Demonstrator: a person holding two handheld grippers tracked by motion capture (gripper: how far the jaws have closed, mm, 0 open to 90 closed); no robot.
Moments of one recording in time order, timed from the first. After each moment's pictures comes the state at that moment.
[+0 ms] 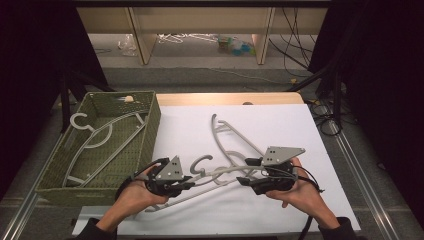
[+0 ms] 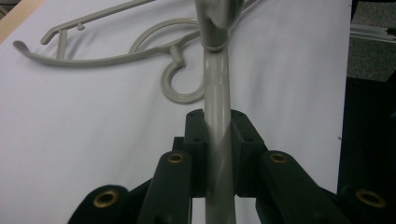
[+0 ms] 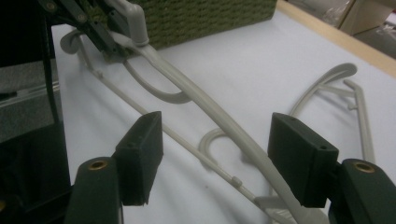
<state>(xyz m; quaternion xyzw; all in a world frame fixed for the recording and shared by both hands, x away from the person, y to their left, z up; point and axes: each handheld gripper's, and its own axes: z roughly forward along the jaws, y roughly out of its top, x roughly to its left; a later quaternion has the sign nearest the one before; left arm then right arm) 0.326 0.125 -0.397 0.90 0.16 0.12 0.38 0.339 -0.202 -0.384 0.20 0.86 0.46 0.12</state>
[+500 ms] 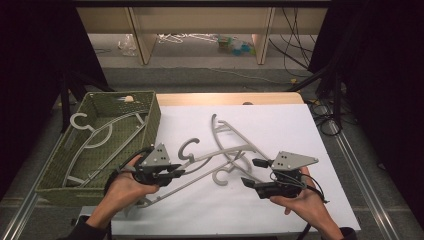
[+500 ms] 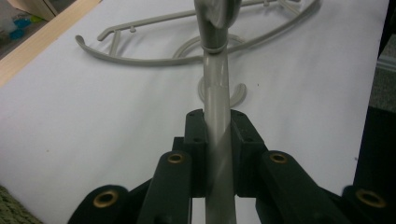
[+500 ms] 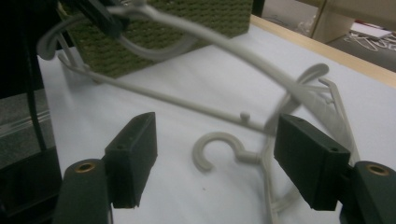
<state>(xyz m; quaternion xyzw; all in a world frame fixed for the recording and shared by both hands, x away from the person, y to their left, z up) 0.335 0.148 -0.370 0.88 0.22 0.14 0.40 0.322 -0.217 -0.392 0.25 0.82 0.49 0.14</state>
